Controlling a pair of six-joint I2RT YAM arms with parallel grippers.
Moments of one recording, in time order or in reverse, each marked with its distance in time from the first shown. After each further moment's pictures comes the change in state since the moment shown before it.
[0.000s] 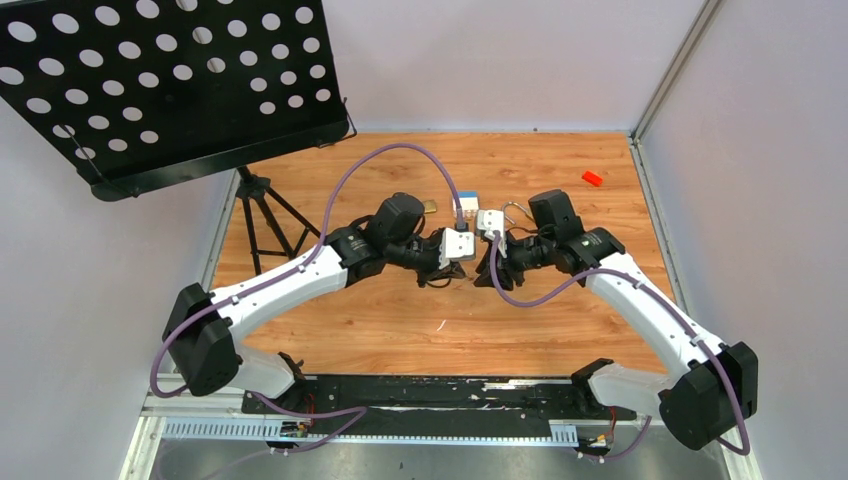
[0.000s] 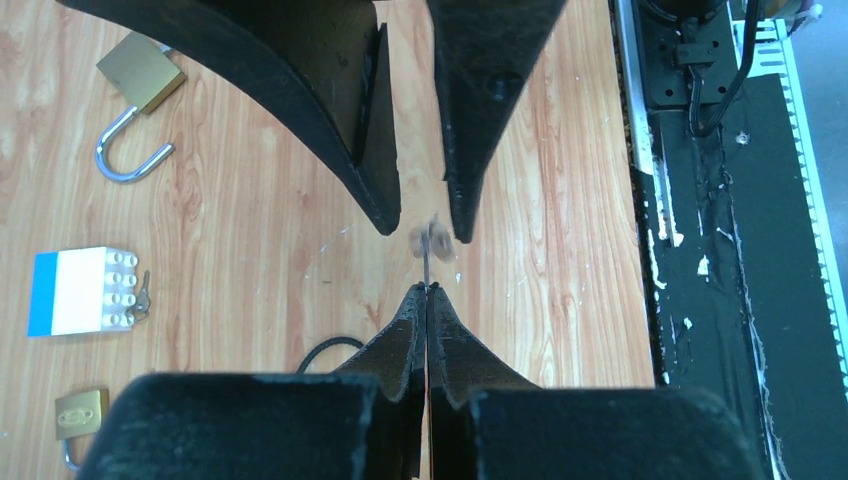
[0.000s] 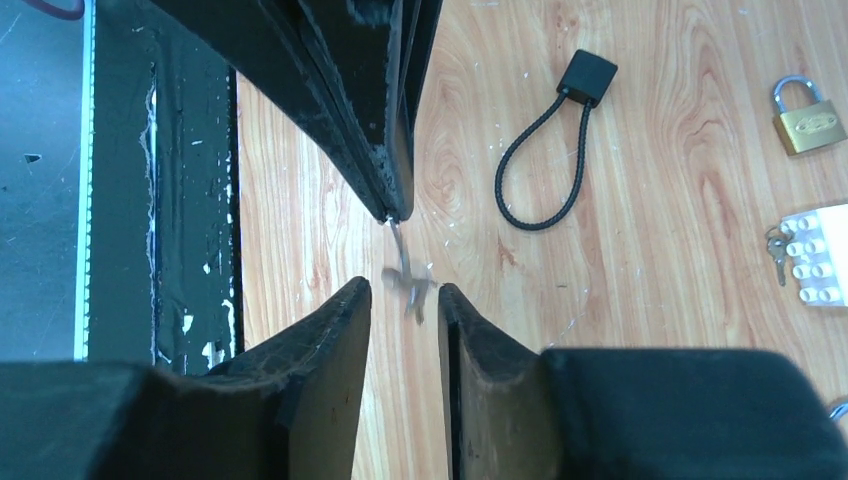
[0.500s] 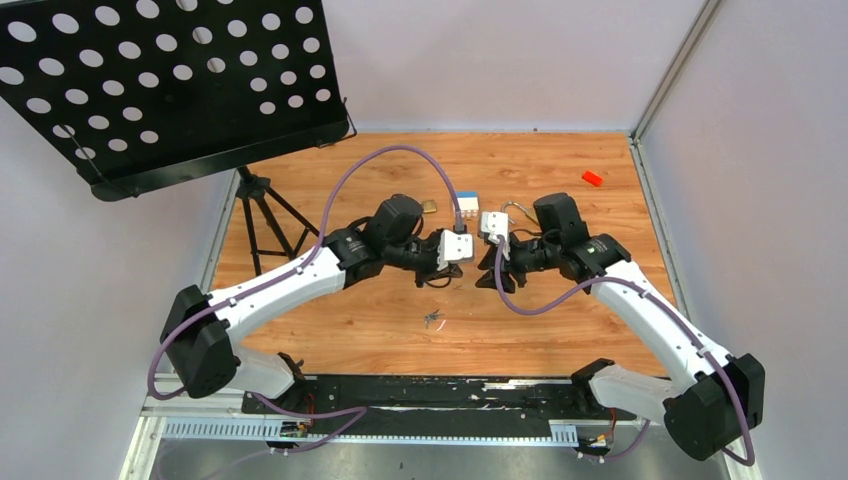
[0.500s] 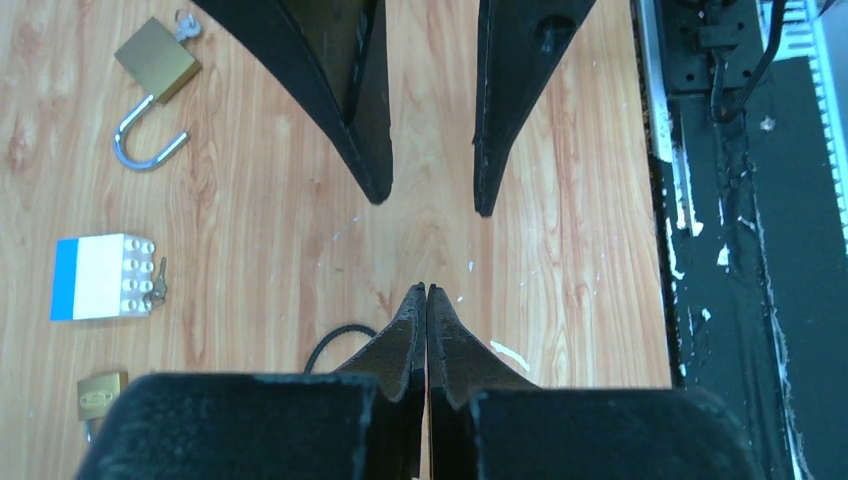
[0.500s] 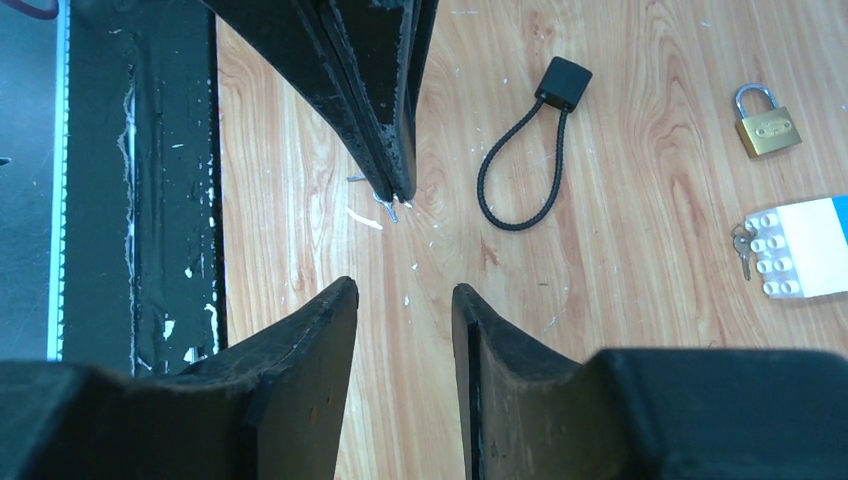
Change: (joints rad) left arm 0.000 -0.016 -0.010 0.002 -0.026 0.016; right arm 0.000 -0.050 -0.035 0.031 0.020 0.002
